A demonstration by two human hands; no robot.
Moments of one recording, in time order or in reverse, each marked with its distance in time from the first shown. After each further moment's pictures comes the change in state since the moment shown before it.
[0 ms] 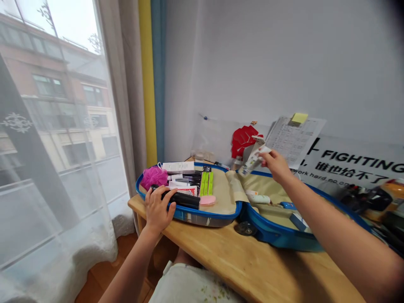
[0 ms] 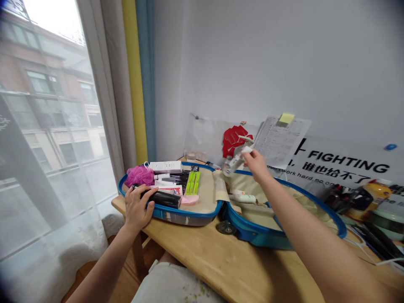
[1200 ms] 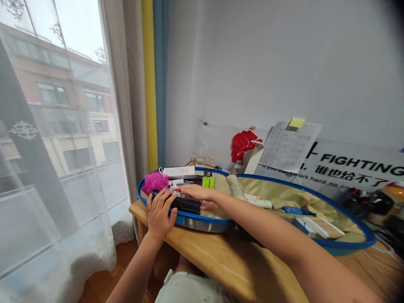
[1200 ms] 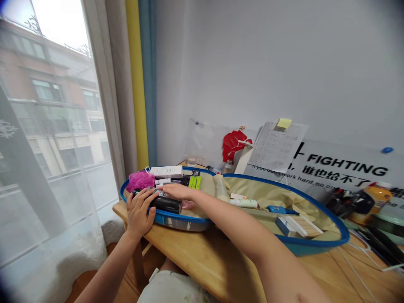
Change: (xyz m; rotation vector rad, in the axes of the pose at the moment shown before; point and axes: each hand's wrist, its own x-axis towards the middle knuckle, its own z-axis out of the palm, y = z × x) left_hand -0.002 0.000 0.002 -0.015 0.036 0.023; right_hand -0.079 -0.084 0.192 0.085 -1.017 -0.352
